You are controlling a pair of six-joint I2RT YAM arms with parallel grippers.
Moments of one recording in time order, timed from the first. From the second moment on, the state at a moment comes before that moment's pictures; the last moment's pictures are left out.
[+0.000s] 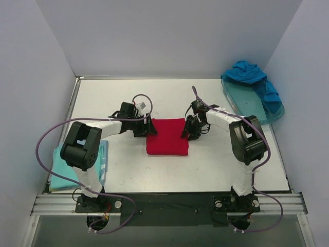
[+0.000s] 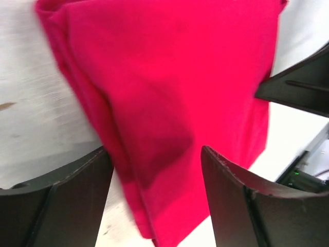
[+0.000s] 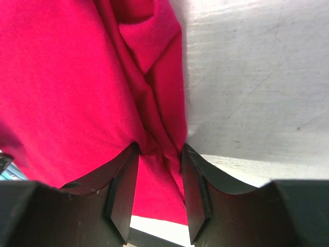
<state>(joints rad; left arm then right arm) -0.35 1.81 1.01 -0.11 0.48 -0.49 0.41 1.92 1.22 -0.57 -0.22 0.72</state>
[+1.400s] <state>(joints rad) -0.25 1.38 1.20 -1.25 -0.06 0.35 0.31 1.50 1.02 -0.67 -0.14 0.60</state>
